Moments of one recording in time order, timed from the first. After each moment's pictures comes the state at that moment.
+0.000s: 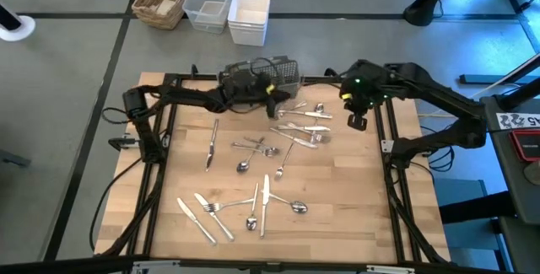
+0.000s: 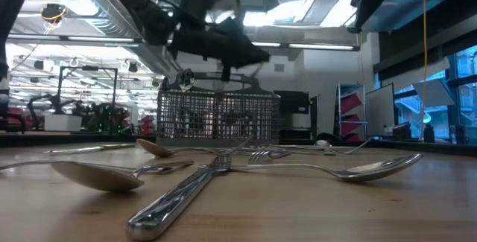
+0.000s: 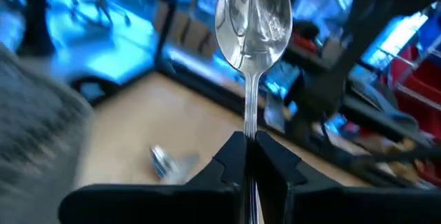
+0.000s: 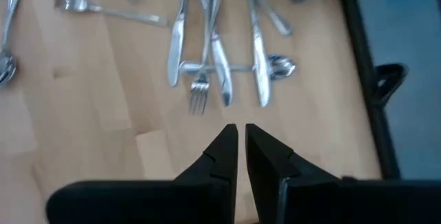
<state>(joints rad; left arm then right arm) 0.43 1.77 1.01 0.65 0.26 -0.35 -0.38 1.25 1.50 -1.38 0.02 -0.16</state>
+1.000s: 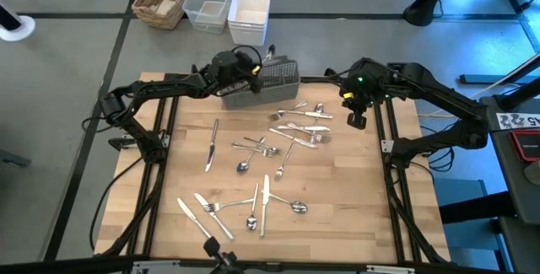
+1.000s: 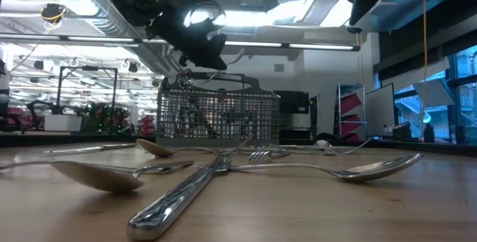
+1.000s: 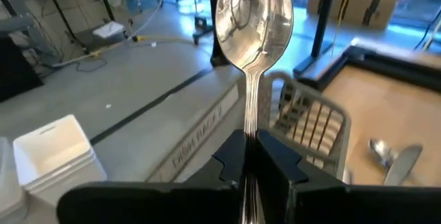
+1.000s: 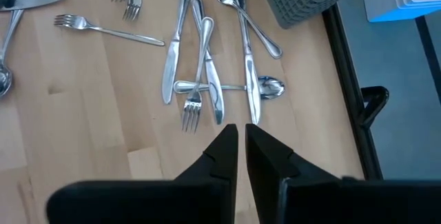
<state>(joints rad) 0.59 1.57 1.00 0.24 -0.16 0.03 -0.38 1.24 1.50 -1.33 0.02 -0.19</state>
